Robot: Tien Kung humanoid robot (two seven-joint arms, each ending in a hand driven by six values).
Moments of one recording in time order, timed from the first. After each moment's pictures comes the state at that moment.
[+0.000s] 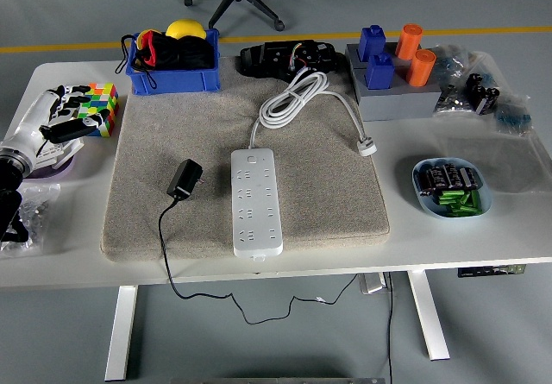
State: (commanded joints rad) left arm -0.40 0.34 -1.37 -1.05 1.58 0.02 0.11; right arm 0.08 -0.22 1.19 0.18 -0.66 -0.07 -0.18
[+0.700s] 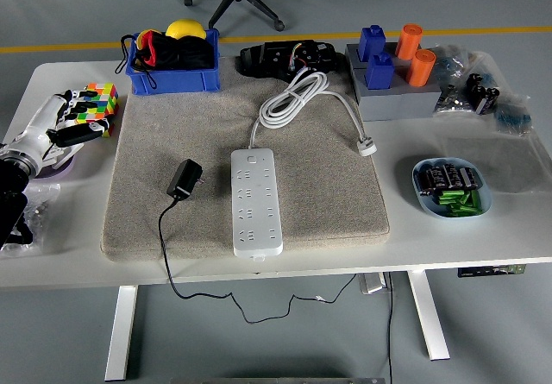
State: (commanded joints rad) left arm -0.41 0.34 -1.34 -1.05 1.57 0.02 0.10; right arm 0.07 -0.22 1.20 0.18 -0.66 -0.07 -0.18
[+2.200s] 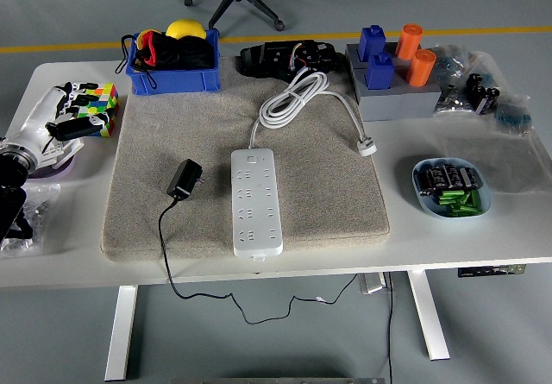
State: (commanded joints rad) left arm -0.42 0.34 -1.34 -1.05 1.57 0.02 0.10; right arm 0.07 -0.22 1.20 0.18 -0.66 -0.08 -0.18
